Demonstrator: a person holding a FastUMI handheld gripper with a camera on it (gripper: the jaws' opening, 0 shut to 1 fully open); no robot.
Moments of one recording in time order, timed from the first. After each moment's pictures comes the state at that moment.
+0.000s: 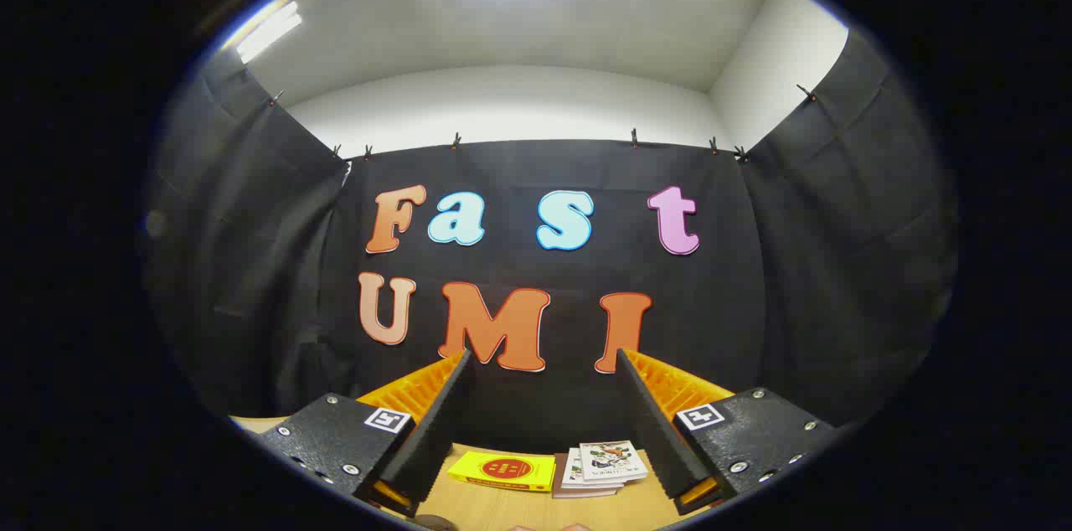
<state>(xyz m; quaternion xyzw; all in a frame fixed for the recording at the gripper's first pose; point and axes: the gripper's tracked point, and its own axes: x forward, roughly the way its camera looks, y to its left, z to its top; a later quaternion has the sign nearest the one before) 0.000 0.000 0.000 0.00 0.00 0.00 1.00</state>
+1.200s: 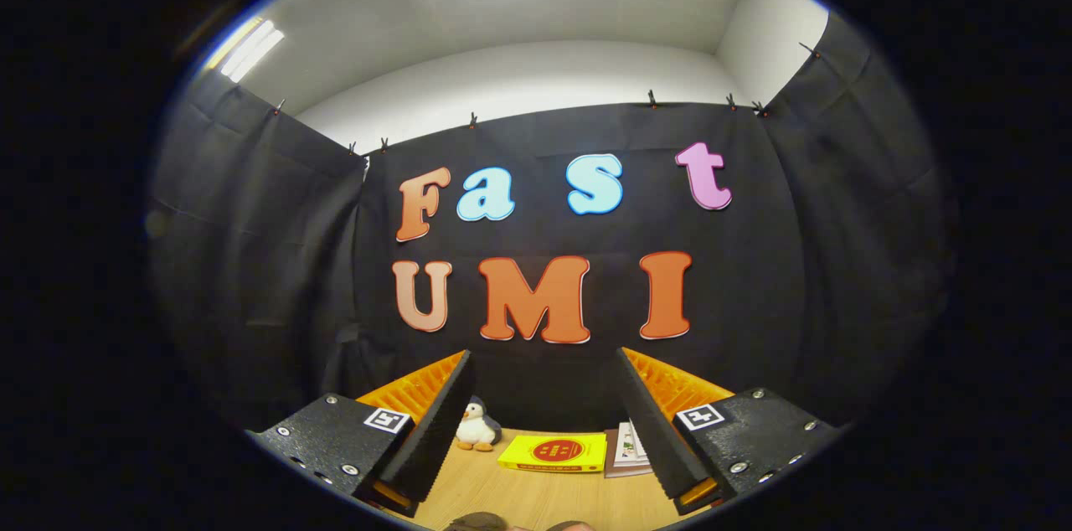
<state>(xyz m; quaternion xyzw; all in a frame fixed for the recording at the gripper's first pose) -0.007 0.058 -0.055 0.05 0.07 0.07 0.99</state>
